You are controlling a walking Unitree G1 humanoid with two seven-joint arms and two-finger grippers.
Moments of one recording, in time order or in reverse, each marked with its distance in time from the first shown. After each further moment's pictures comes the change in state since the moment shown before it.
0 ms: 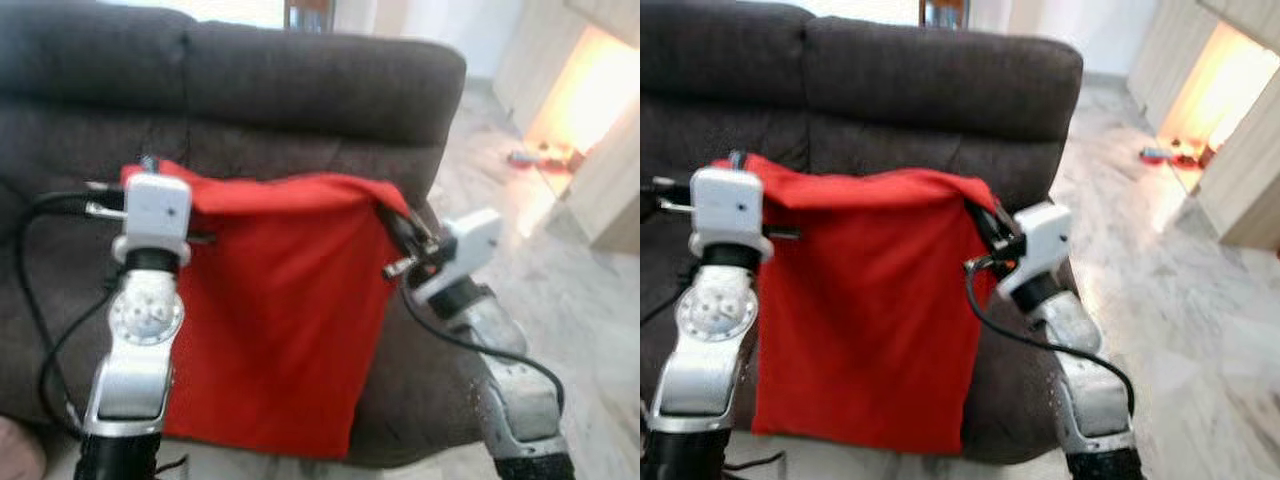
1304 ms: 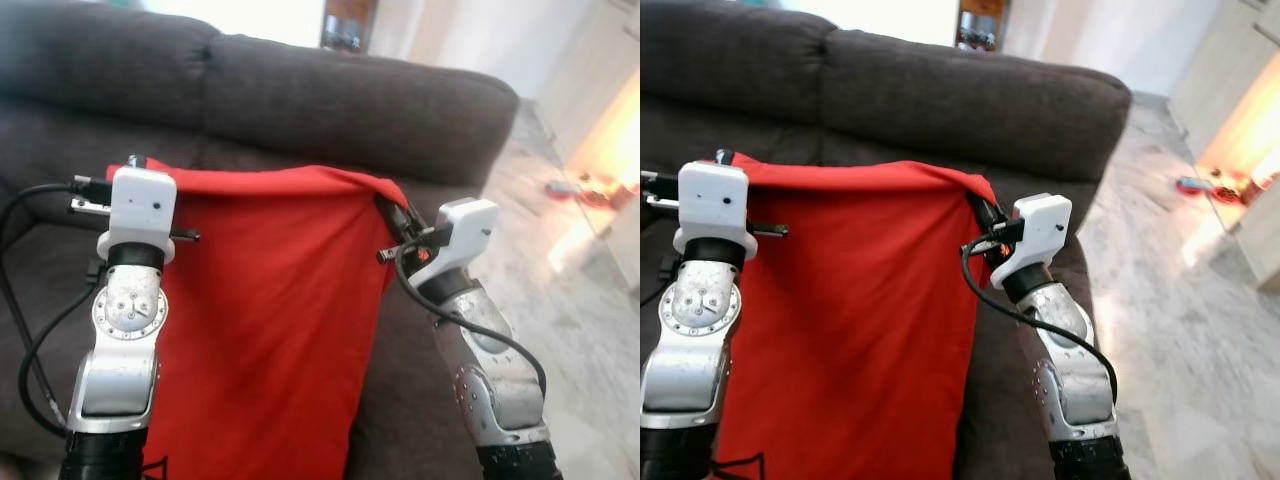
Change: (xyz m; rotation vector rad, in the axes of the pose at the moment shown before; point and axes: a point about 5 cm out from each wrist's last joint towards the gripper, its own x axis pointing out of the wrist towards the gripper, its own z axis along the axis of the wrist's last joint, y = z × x) left arm 0.000 -0.005 -0.005 0.007 0.055 -0.095; right arm 0.007 -0.010 -0.005 0.055 0.029 -0.132
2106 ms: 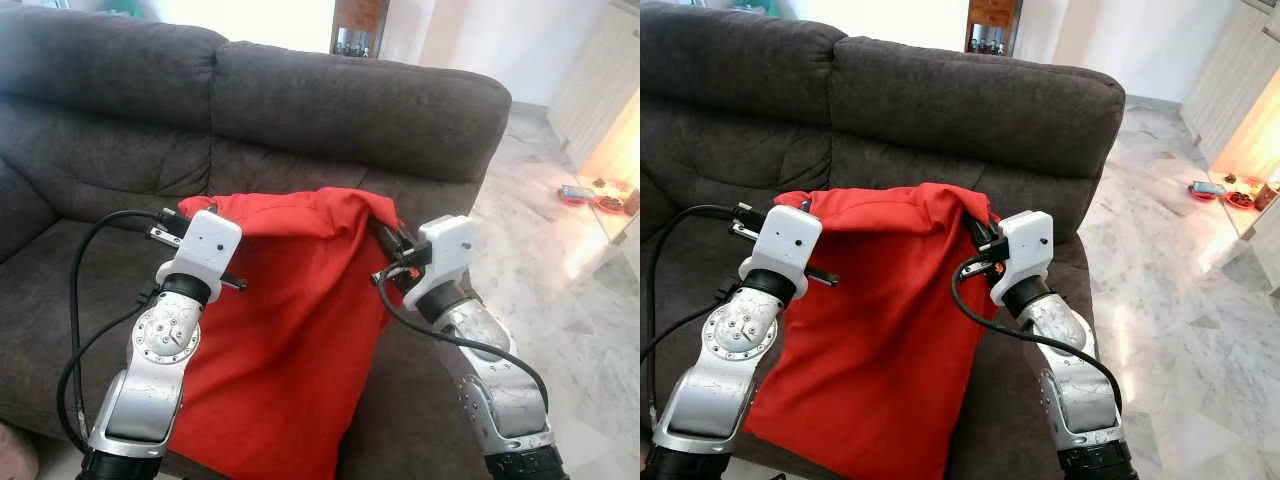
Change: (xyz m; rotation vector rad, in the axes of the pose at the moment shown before) left arm -0.019 -0.029 -0.020 0.074 0.112 -0.239; right arm -0.004 0.009 -0.017 -0.096 0.109 0.100
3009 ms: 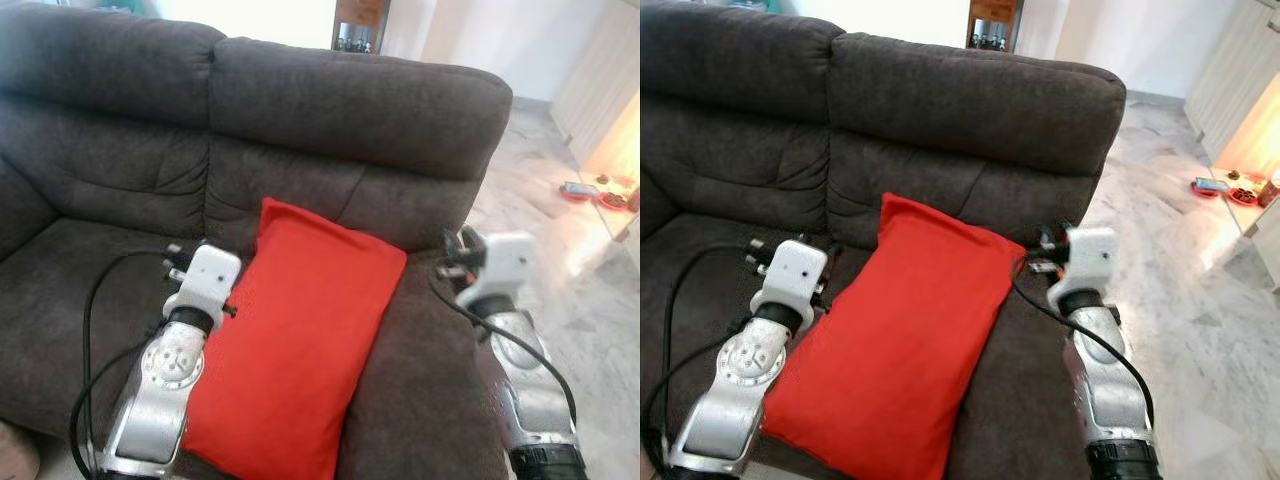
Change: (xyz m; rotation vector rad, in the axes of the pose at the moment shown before) left arm -0.019 -0.022 -0.050 -0.177 0.112 -0.006; right arm -0.041 -0.077 -0.056 0.002 0.166 -0.478
